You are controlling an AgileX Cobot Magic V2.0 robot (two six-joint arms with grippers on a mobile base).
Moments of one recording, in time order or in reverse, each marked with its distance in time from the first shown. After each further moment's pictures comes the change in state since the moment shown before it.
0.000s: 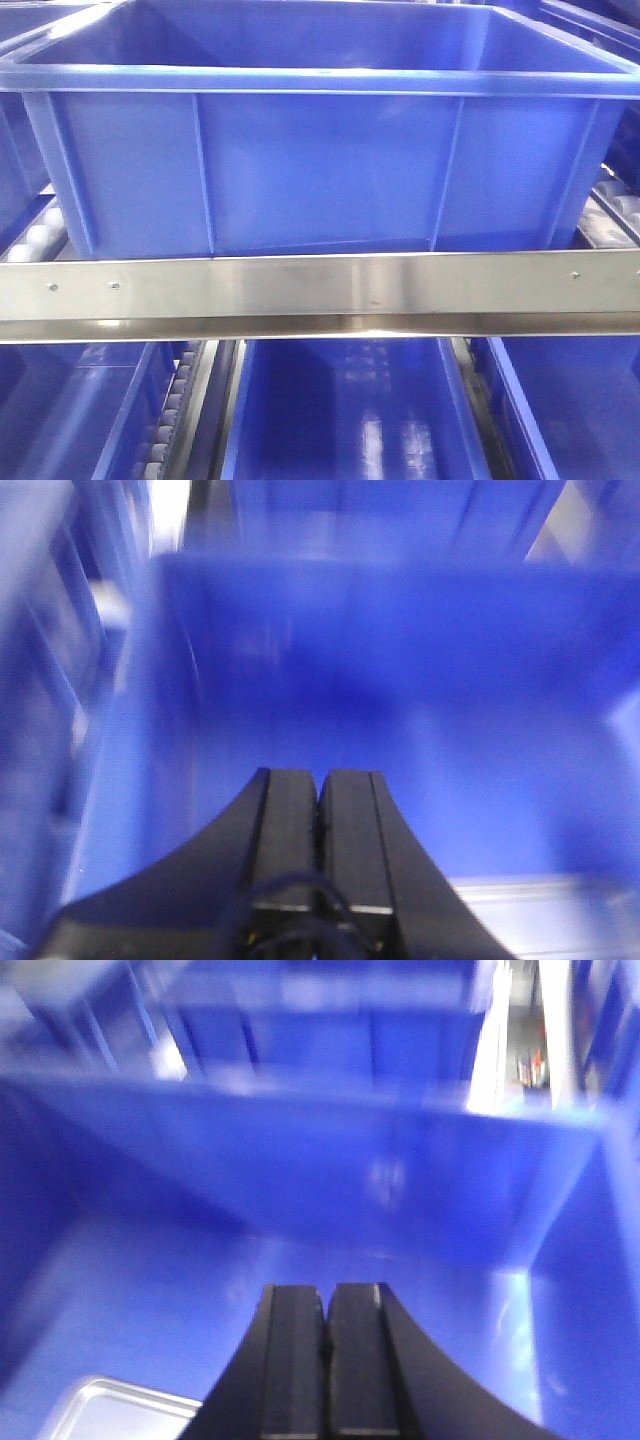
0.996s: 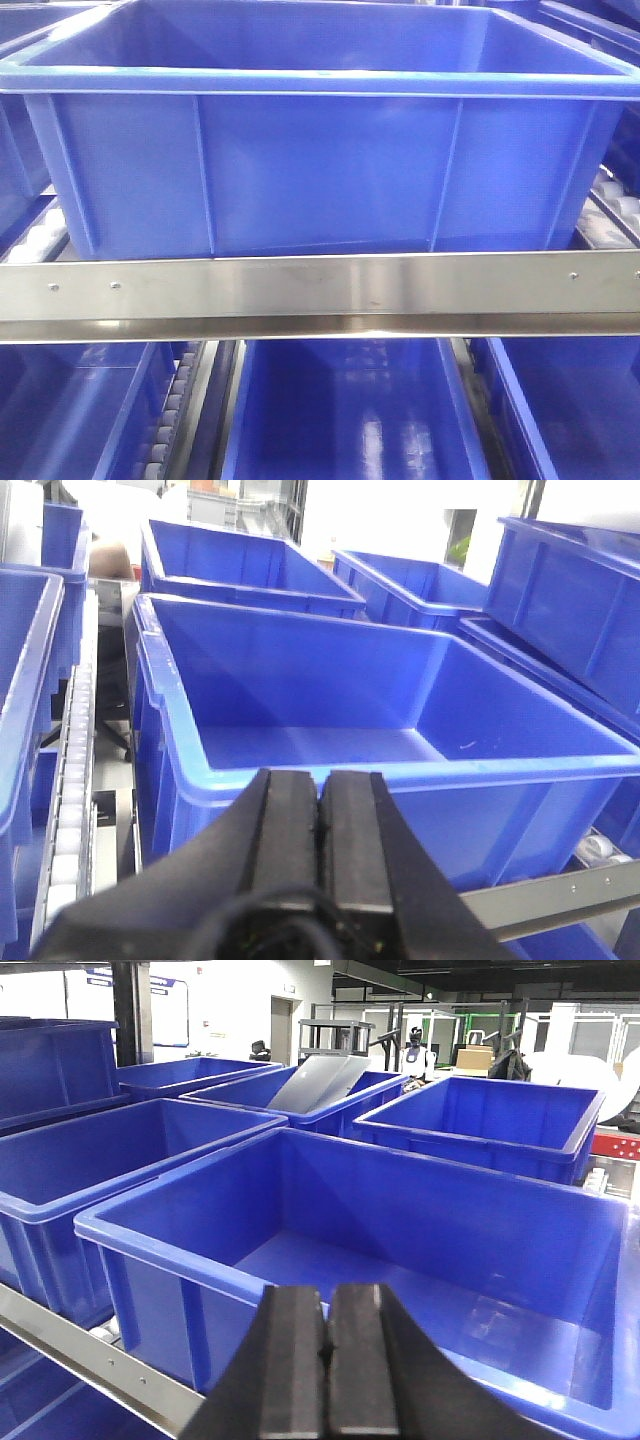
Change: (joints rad) left arm 0.000 -1.250 1.064 0.016 -0.319 0.000; right arm 0.000 -1.110 0.928 -0.149 -0.333 0.004
